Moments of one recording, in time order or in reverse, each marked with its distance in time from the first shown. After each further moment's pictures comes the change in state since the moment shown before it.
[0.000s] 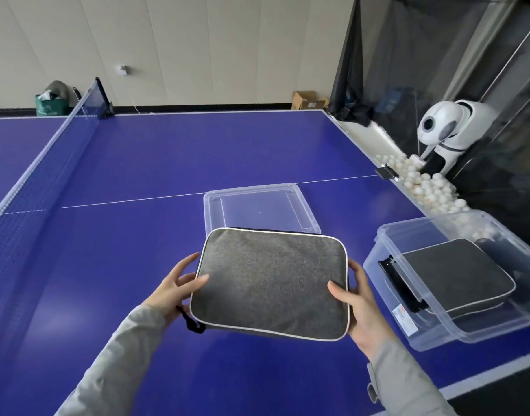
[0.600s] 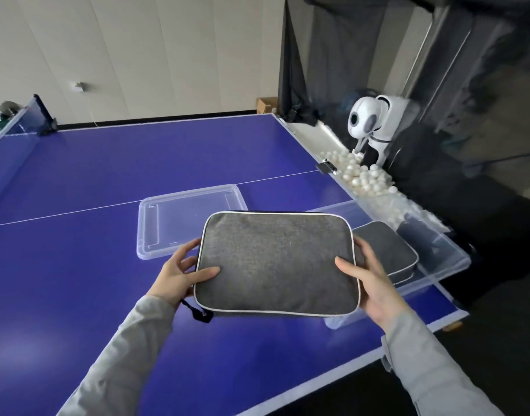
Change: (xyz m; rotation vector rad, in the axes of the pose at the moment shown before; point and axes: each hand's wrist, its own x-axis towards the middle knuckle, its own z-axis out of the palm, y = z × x) left_hand 0.002 -0.002 0.217 0.040 -0.005 0.155; right_hand -0.045 -0.096 -0.189 -0.030 0.064 -0.145
